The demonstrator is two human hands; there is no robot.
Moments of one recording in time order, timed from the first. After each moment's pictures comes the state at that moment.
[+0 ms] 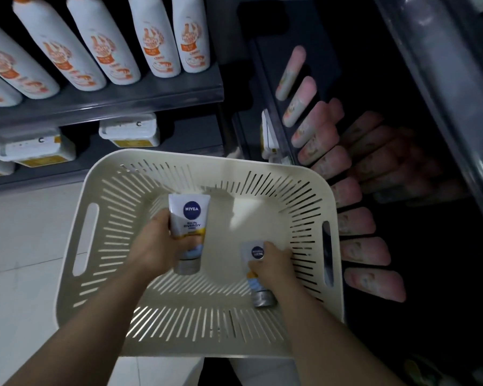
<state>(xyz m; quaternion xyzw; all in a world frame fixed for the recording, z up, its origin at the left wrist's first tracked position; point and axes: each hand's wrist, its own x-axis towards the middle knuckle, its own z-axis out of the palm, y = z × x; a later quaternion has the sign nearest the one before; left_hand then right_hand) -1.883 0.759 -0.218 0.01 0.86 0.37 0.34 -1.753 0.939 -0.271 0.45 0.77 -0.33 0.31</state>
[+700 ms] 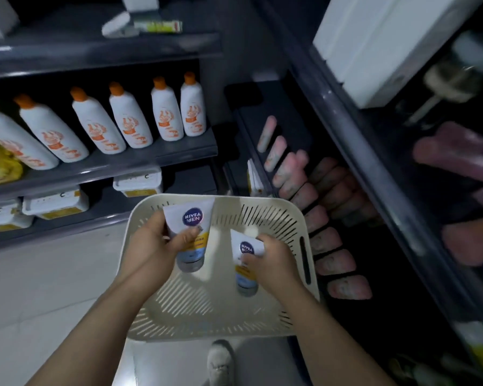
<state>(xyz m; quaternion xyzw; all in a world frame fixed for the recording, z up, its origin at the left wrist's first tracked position) -1.874 0.739 -0.069 0.10 0.81 0.53 0.23 -1.768 0.916 -0.116 0.35 0.86 -0.36 0.06</state>
